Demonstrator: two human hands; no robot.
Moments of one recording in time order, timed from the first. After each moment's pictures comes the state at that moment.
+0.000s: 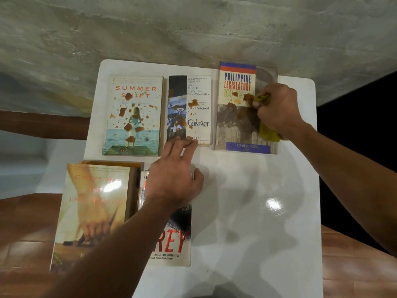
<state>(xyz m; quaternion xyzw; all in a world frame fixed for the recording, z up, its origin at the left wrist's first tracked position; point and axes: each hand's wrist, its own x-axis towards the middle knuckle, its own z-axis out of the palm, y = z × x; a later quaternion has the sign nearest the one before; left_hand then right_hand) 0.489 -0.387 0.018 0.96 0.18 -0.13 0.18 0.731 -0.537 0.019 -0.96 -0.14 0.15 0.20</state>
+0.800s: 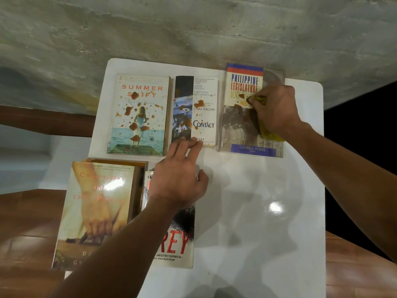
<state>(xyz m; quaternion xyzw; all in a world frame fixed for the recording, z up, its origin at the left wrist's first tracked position) 0.490 -0.385 0.019 0.96 0.17 -0.12 0.19 0.732 -0.517 0.023 -0.95 -0.17 0.16 0.20</state>
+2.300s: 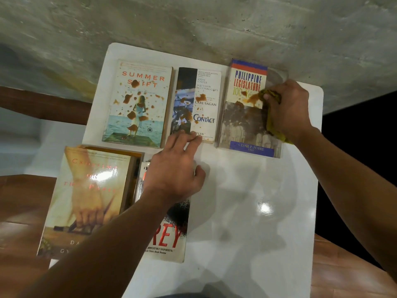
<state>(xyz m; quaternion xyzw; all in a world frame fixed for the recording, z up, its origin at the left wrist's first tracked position) 0.489 -0.384 0.019 0.96 0.16 -0.12 0.19 0.739 -0.538 0.016 -0.95 -0.22 0.09 0.18</state>
